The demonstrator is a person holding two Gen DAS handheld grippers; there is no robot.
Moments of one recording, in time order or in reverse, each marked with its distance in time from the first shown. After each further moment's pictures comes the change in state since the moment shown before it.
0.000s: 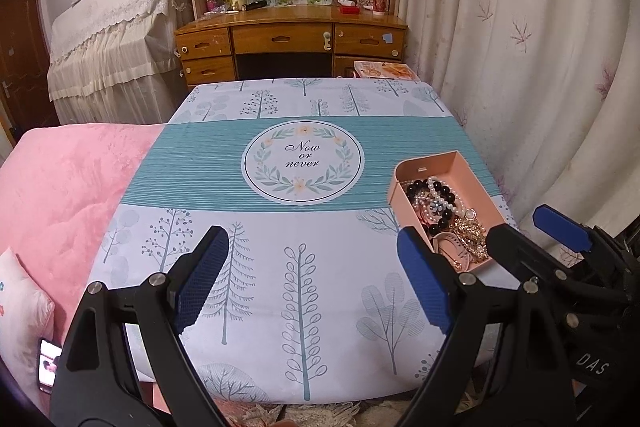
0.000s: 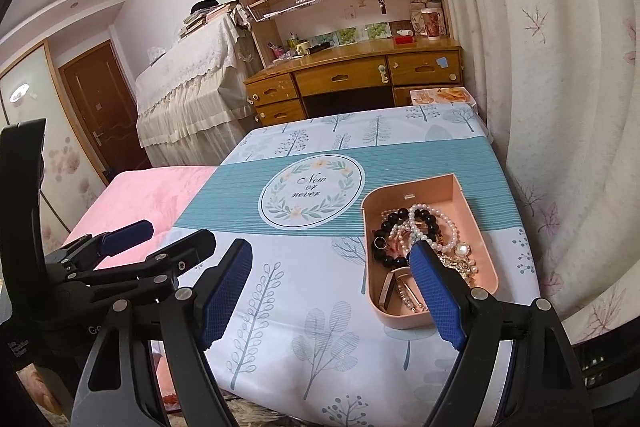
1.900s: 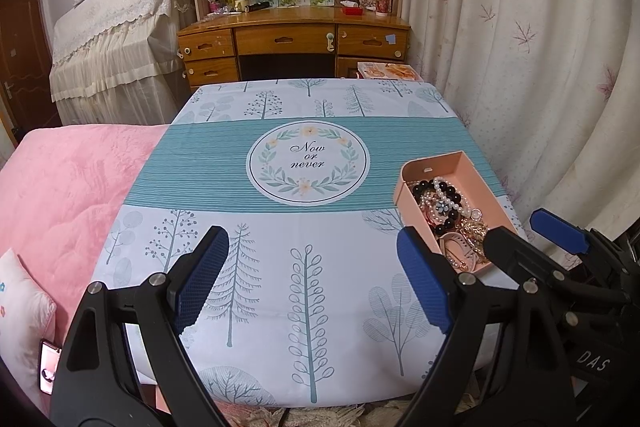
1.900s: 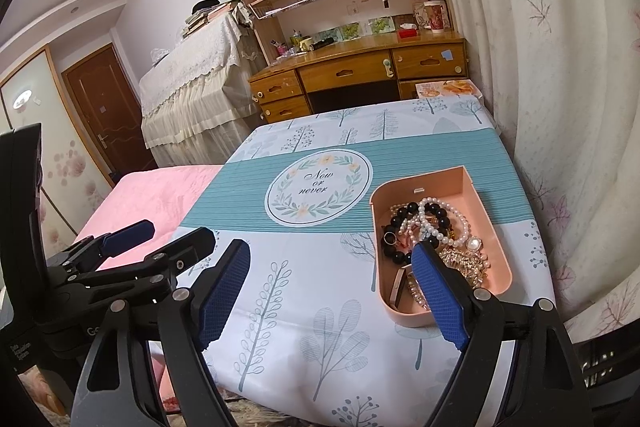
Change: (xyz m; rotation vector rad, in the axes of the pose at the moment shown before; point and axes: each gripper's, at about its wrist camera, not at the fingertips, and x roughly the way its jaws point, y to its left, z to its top) left arm -0.001 0.008 -0.002 -0.003 -0.006 0.006; right arm 0.006 0.007 0.000 0.011 0.006 0.017
